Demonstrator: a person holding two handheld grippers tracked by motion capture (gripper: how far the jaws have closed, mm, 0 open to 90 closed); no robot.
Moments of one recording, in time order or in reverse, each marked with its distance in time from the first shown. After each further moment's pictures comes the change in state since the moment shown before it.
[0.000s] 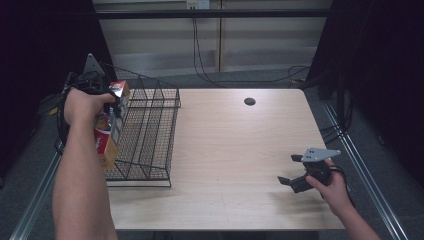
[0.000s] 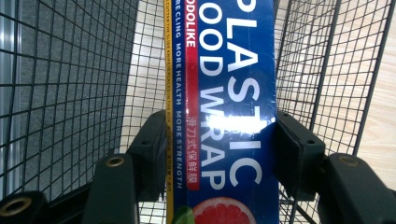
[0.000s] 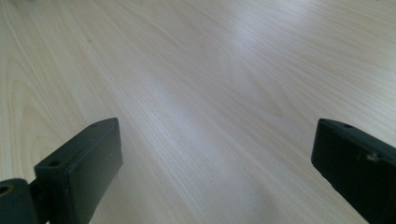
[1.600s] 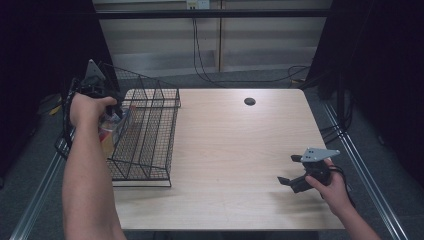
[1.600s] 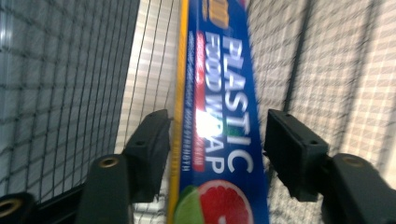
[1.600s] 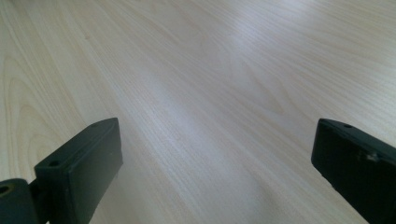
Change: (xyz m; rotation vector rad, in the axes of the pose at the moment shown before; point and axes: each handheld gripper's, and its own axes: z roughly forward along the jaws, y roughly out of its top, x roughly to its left) left arm 0.007 0.010 0.020 -0.046 -0.022 -0.038; right arm -0.001 -0.001 0.002 0.009 0.002 0.003
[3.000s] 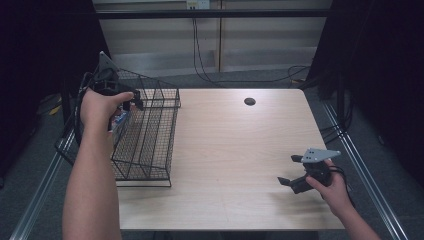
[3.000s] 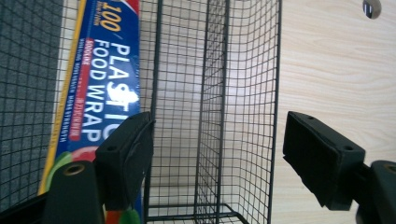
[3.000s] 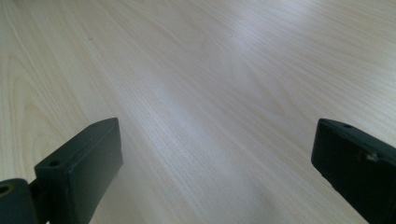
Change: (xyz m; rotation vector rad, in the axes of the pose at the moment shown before) left arm -0.047 -0.026 -0.024 -0.070 -0.168 0.082; right arm 0.003 0.001 -0.003 -0.004 -0.004 -0.007
